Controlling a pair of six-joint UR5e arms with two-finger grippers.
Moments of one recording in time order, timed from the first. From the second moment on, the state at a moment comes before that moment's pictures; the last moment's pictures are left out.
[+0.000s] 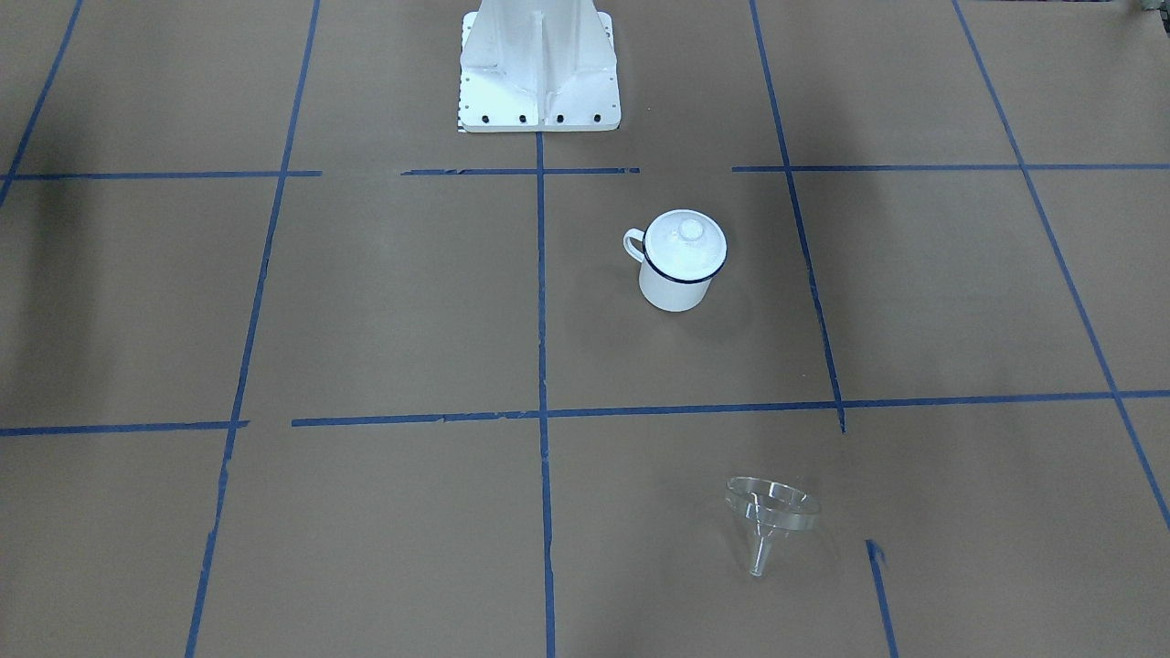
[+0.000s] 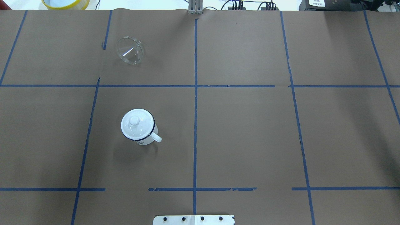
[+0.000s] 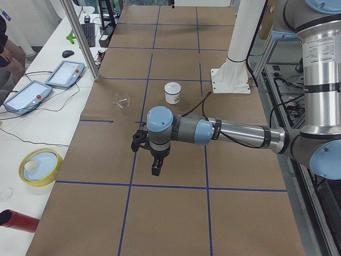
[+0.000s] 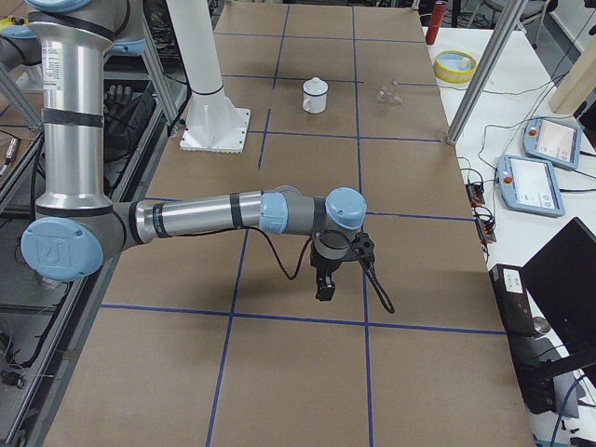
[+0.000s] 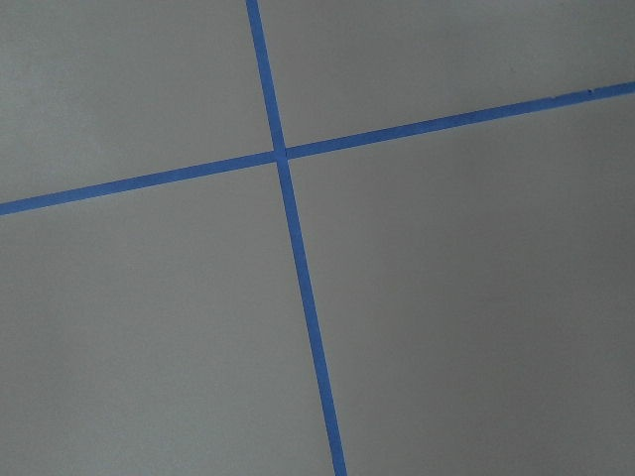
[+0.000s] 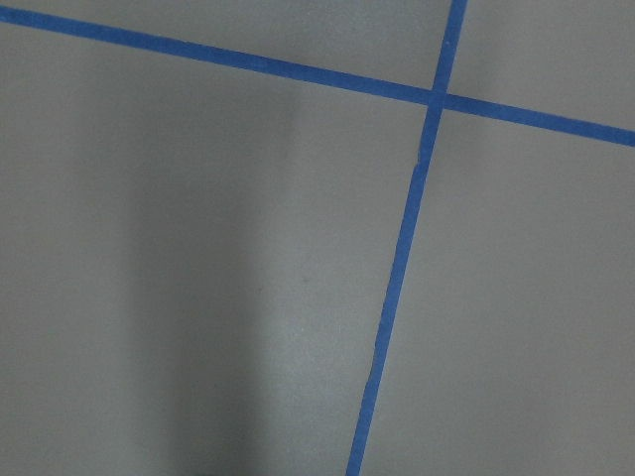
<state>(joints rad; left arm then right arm) -1.54 -1.41 -1.87 -1.55 -2.35 0.08 1.45 -1.63 1.79 -1.79 2.31 -0.13</state>
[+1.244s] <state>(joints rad) -1.53 -1.64 -1.93 -1.57 -2.34 -0.04 1.45 -1.63 1.79 -1.79 2.31 -0.13</state>
